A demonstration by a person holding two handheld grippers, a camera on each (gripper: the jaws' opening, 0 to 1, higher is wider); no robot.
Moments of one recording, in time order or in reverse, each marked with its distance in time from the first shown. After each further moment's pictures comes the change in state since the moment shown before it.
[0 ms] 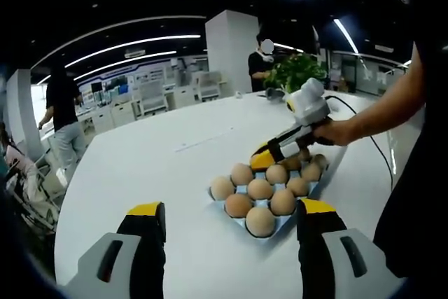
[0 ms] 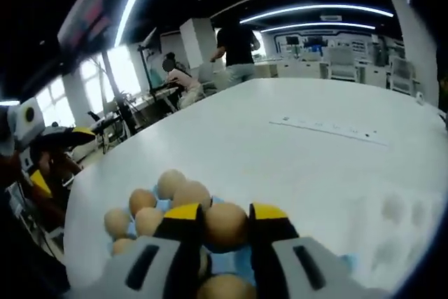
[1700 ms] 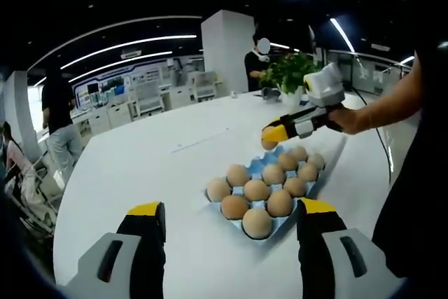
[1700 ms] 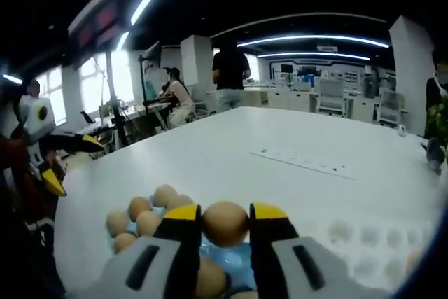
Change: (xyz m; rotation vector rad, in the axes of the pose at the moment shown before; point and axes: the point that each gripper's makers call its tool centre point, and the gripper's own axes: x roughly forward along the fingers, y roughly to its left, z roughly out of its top) left arm 0.006 -0.002 0.000 0.011 0.005 -0.024; right arm -0.042 -0.012 0.032 -0.123 -0.130 -0.087
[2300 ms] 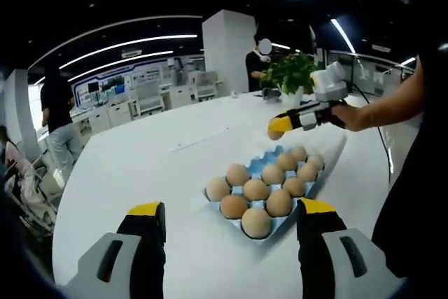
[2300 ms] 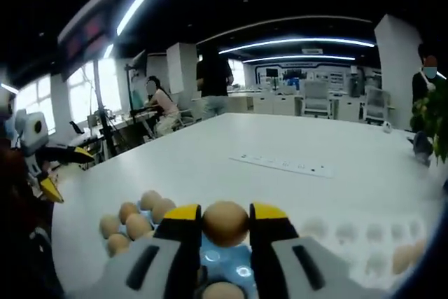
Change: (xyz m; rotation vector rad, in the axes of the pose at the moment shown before) left arm -0.001 -0.003 -0.002 -0.007 0.002 -0.001; right arm -0.030 -0.032 0.009 0.052 -0.048 -0.091
